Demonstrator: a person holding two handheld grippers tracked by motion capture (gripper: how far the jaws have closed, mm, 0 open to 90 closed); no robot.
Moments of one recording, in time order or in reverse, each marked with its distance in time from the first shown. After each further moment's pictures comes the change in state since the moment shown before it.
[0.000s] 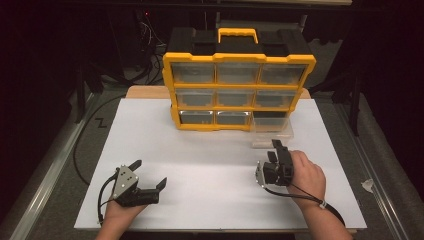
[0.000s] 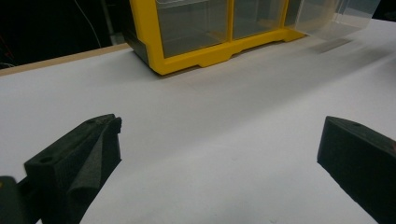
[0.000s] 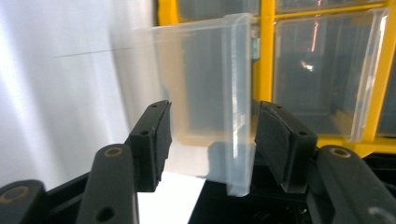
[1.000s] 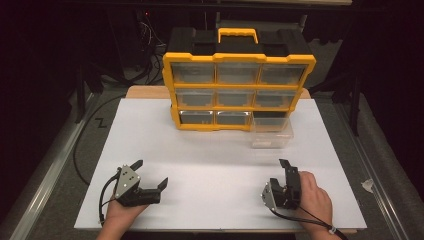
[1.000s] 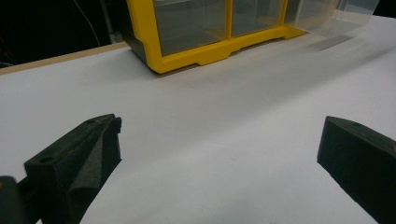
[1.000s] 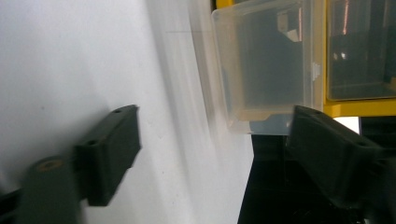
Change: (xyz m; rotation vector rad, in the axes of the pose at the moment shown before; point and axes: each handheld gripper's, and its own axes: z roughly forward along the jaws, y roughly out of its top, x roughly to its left) left arm -0.002 -0.001 0.004 0.007 0.001 0.005; right arm 0.040 -0.024 -0.033 -0.029 0.081 0.102
